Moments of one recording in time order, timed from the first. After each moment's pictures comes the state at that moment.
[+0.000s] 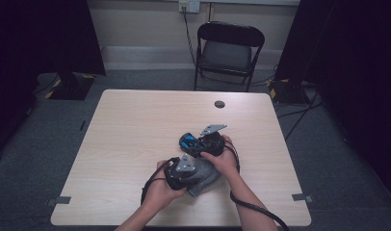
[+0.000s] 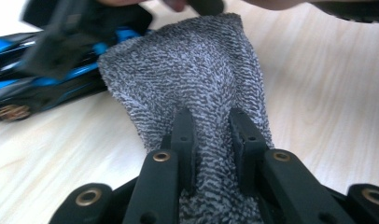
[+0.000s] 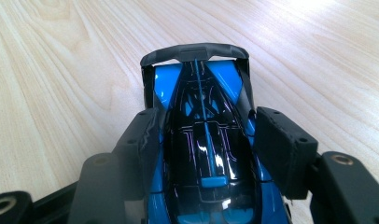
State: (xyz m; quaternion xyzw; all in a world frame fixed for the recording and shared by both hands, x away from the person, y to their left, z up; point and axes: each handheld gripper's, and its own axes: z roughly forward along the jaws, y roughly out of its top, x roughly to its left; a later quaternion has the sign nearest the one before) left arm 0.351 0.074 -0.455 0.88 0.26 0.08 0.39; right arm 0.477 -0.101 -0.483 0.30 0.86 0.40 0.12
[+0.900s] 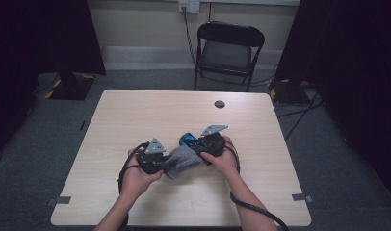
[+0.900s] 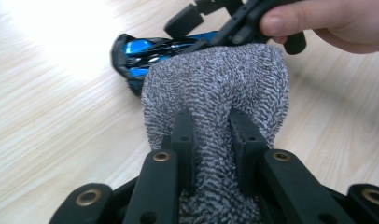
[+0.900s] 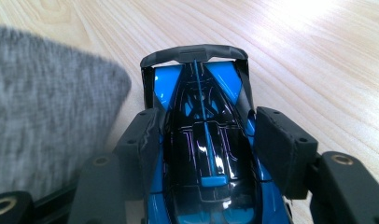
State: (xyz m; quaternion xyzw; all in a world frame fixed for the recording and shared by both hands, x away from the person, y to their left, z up) left arm 0.374 0.143 -0.431 0.83 0.34 0.12 0.42; right arm 0.476 -0.102 -0.485 0.30 0.85 0.41 0.12
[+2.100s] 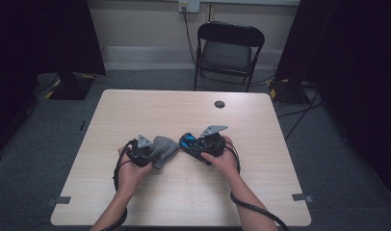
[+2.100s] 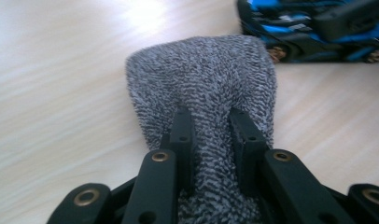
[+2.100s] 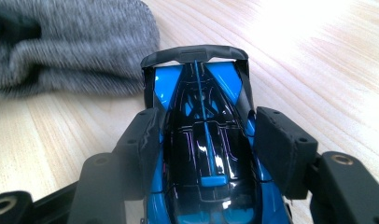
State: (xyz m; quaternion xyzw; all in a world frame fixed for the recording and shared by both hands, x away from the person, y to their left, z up) left arm 0.406 0.173 -0.472 0.81 0.43 0.18 0.35; right arm 0.475 -0.102 -0.485 0.30 0.85 0.41 0.13
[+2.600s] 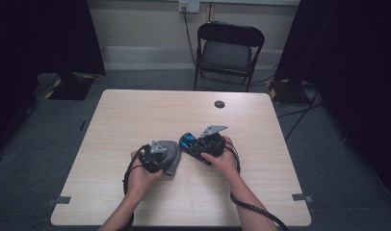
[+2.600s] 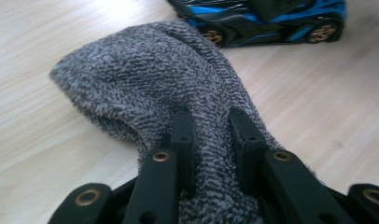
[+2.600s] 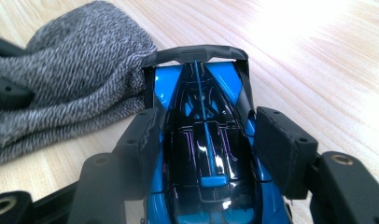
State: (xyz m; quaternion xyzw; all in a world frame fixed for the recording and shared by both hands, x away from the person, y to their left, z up) left arm 0.394 0.142 -0.476 0.83 0.40 0.14 0.35; right arm 0.475 -0.102 -0.485 0.30 0.85 0.41 0.13
